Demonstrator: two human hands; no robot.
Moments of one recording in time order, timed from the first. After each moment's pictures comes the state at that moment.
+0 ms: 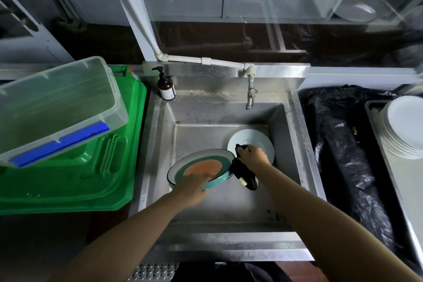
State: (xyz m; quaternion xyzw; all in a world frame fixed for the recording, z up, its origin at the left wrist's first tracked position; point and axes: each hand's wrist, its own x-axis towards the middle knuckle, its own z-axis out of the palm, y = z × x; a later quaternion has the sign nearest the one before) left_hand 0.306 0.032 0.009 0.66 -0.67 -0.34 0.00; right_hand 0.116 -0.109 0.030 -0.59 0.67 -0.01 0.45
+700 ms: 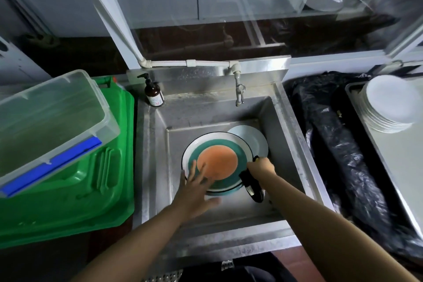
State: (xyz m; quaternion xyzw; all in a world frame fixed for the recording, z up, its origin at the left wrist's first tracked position) left_hand 0.312 0.053 -0.014 0.63 -0.73 -0.27 -0.01; right_hand 0.092 -0.071 0.017 -0.45 0.78 0.00 0.43
